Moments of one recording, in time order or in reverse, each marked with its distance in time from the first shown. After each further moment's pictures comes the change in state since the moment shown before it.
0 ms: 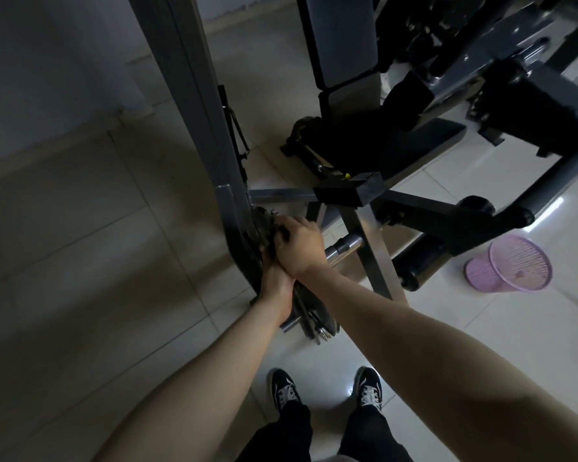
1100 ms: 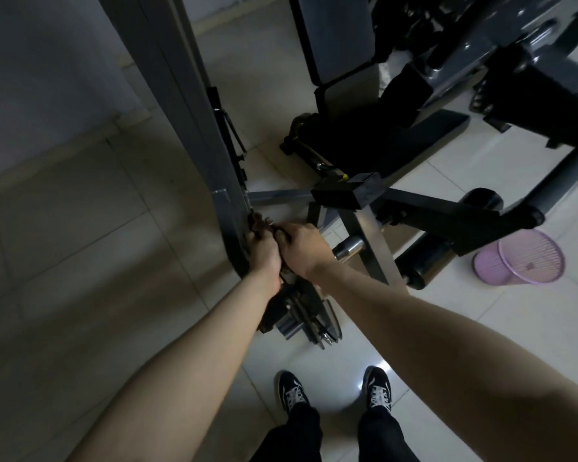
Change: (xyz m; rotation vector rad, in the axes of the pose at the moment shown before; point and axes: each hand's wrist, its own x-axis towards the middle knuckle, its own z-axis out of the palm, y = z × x) left_hand 0.050 0.043 0.017 -0.160 0.242 -0.006; right_hand 0.020 0.008 -0.021 0.079 -0.208 0.050
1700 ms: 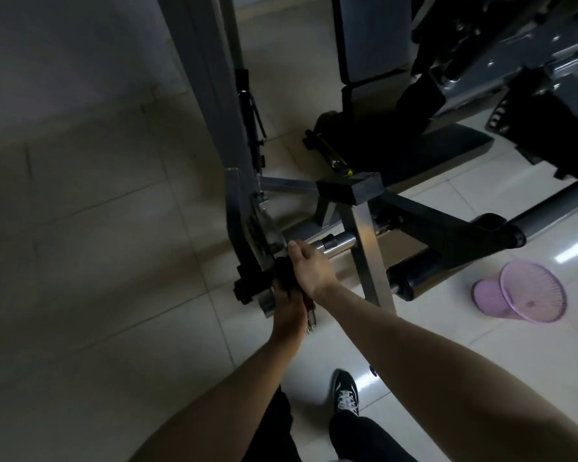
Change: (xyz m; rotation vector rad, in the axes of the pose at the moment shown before) left_hand -0.103 -0.129 0.002 0.190 -0.014 0.113; right_hand -0.070 0.052 -0.015 0.394 -0.137 0.095
